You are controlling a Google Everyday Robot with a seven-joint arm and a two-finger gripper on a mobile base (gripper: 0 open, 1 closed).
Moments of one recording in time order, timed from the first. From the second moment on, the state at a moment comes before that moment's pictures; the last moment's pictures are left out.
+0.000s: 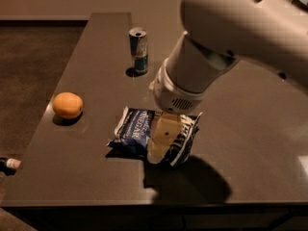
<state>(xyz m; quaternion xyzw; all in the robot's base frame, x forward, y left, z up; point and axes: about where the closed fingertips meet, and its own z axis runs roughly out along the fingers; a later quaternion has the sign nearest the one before) 0.434 -0.018 0.886 -0.68 0.70 0.09 0.19</state>
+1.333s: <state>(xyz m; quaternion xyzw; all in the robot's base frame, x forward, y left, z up) 0.444 -0.036 0.878 -0.68 0.71 0.06 0.15</state>
